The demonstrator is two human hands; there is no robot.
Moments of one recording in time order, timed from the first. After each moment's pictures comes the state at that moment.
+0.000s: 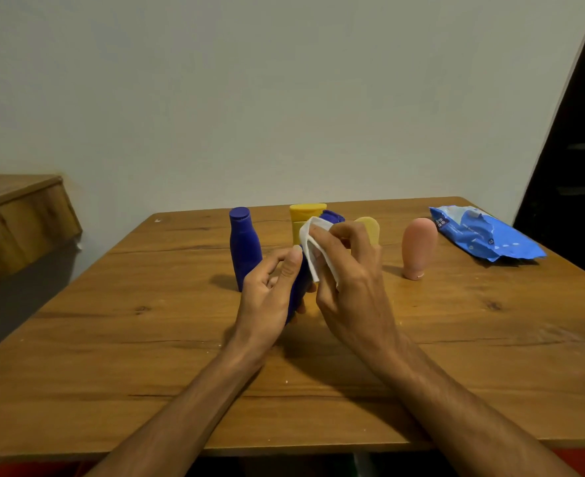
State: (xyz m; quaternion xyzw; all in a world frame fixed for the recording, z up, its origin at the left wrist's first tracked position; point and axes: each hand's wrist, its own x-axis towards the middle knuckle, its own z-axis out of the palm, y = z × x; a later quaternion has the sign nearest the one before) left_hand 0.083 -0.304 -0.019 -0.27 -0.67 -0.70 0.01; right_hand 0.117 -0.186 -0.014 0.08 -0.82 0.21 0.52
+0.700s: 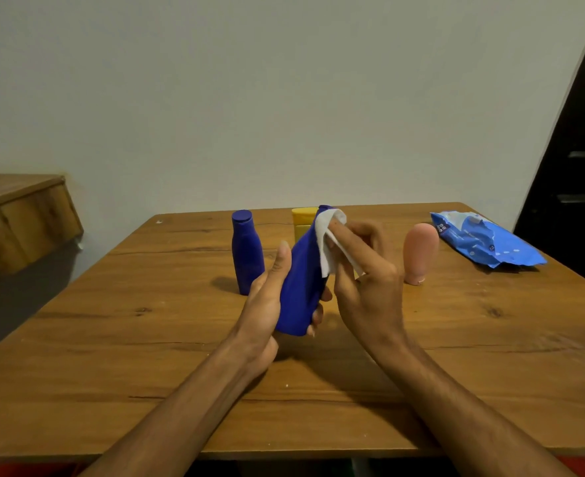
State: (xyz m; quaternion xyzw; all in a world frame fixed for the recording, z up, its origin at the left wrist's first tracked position) left_hand 0.088 -0.308 -0.012 -0.20 -0.57 -0.78 -0.18; right_hand 0.111 -0.171 -0.017 0.10 -0.76 0.33 0.55
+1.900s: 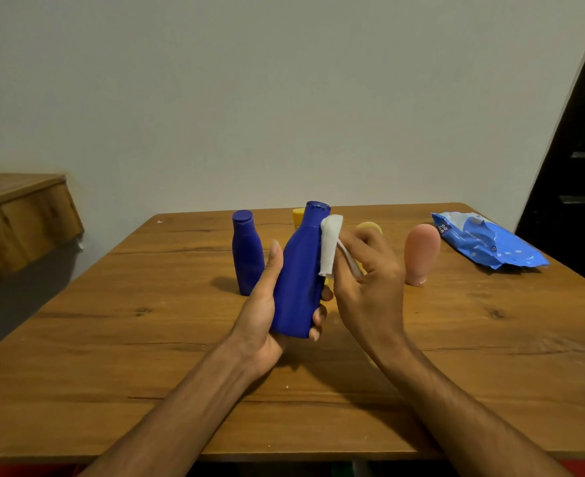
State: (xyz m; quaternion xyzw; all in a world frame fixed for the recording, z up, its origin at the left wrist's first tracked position) left_hand 0.088 -0.308 -0.010 -0.17 -0.48 -0.81 -0.29; right_hand 0.110 -0.174 -0.015 0.08 -0.76 0.38 0.53
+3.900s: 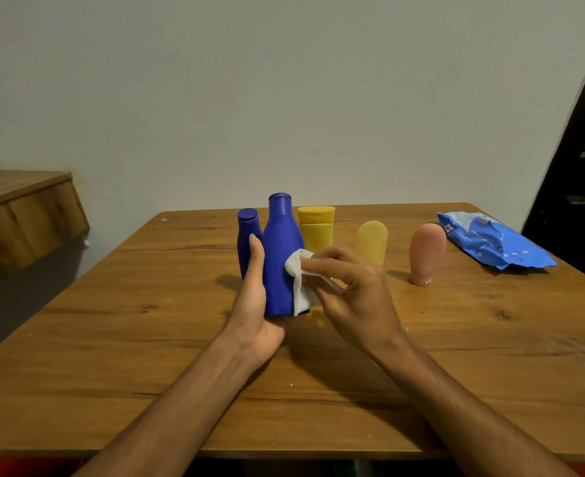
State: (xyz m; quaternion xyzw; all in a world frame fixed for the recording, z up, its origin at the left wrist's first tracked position) left_hand 0.070 -0.309 -0.013 -0.06 -0.41 -0.88 -0.22; right_hand 0.118 -0.178 -0.018 0.16 -0.83 0.34 0.41
